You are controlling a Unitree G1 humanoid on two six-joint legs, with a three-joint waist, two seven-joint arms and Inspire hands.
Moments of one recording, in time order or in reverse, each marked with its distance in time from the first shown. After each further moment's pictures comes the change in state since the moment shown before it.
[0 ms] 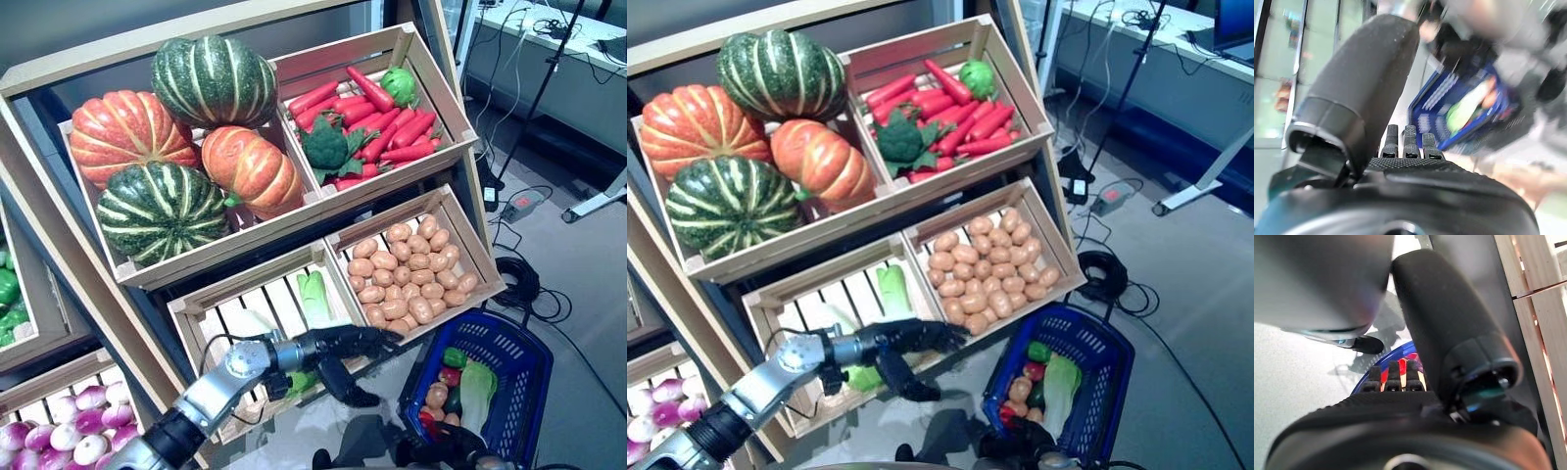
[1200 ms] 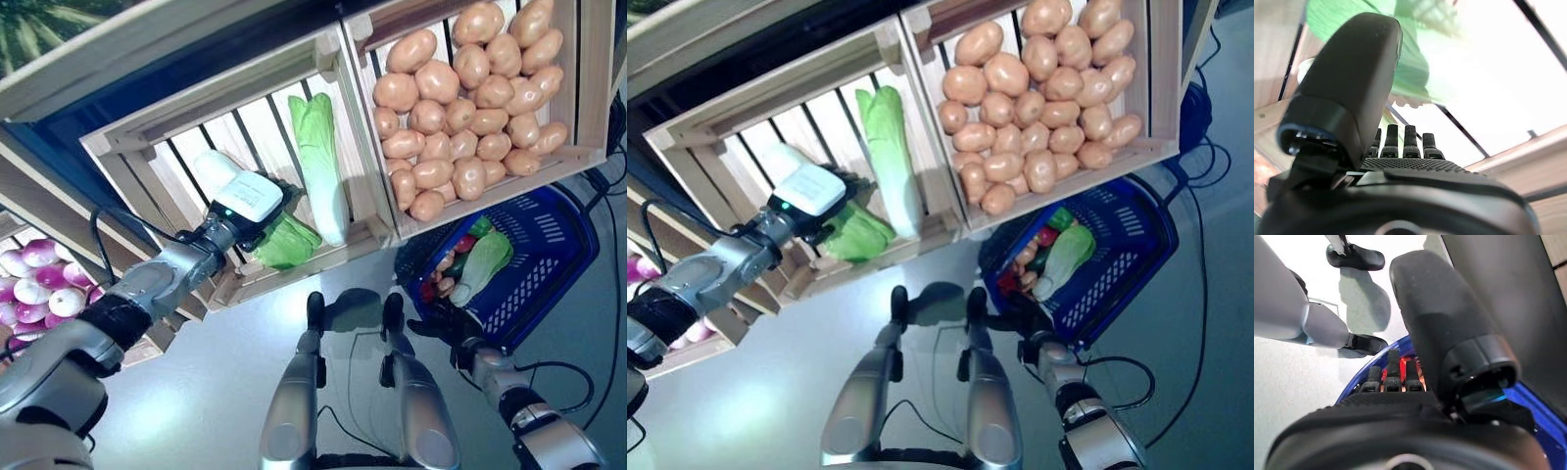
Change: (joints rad) left arm -0.661 0.350 -0.350 0.443 1.062 -0.195 0.785; right arm -0.422 -0.085 0.008 -0.014 0.282 -0.152 0.032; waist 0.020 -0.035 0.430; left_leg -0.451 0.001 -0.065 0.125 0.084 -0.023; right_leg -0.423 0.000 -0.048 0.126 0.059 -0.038
